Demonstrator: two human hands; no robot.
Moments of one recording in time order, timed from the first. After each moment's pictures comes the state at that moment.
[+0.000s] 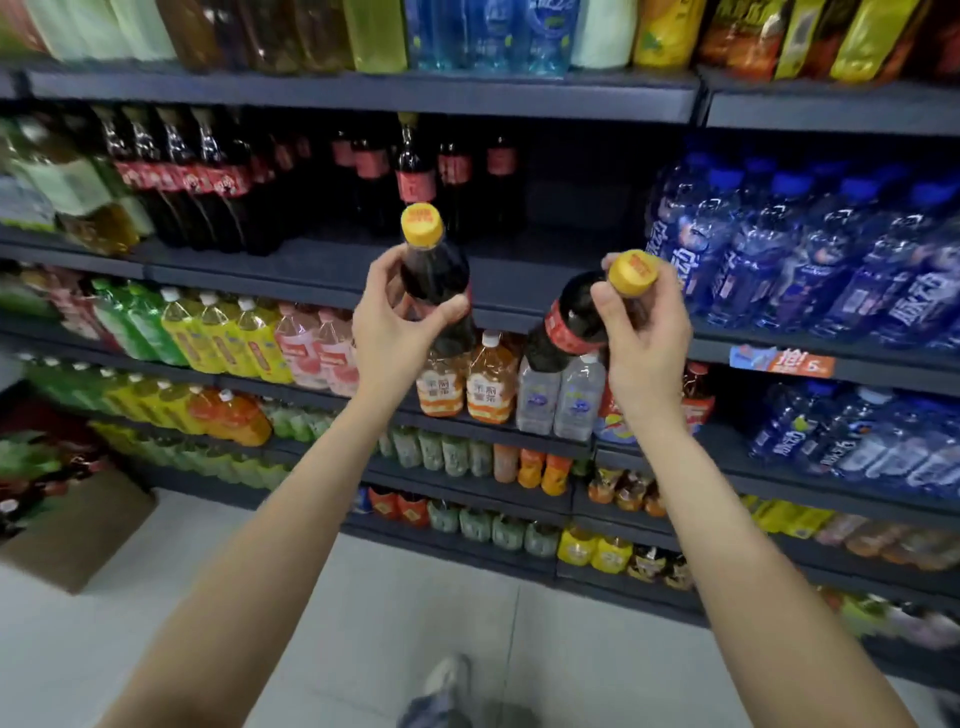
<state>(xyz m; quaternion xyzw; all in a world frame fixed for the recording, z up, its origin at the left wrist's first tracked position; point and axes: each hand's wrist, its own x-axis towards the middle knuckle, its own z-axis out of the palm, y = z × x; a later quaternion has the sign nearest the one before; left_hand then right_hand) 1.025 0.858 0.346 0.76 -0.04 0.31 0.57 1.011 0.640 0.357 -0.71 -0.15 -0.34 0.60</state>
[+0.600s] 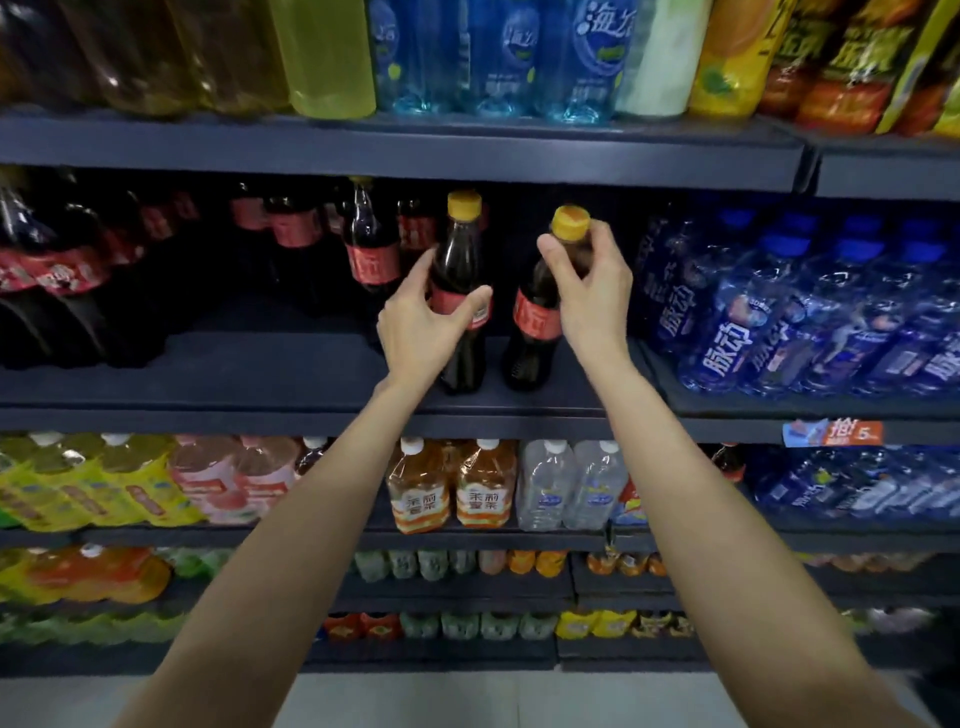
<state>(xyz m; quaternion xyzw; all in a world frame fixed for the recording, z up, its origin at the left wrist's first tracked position) 1.293 0.884 0.339 0.80 -0.10 0.27 0.53 1.248 0.727 0.387 -0.75 -0.05 -0.39 0.52</state>
